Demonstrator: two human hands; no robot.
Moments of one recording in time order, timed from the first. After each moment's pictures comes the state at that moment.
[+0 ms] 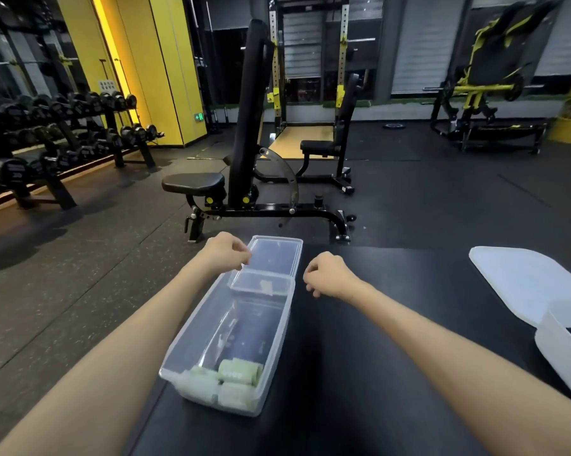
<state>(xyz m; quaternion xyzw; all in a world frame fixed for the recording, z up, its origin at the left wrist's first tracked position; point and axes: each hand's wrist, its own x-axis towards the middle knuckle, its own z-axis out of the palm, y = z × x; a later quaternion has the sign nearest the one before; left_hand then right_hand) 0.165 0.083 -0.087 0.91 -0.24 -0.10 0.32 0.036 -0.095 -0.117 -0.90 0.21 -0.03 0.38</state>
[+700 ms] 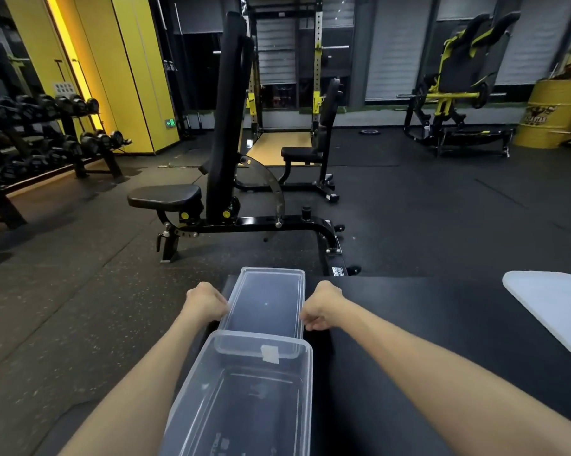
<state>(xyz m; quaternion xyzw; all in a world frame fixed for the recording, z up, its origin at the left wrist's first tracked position) 0.291 0.043 -0.164 0.94 -0.11 -0.14 0.31 0.169 -0.134 -0.158 -0.79 0.41 0.04 0.44</state>
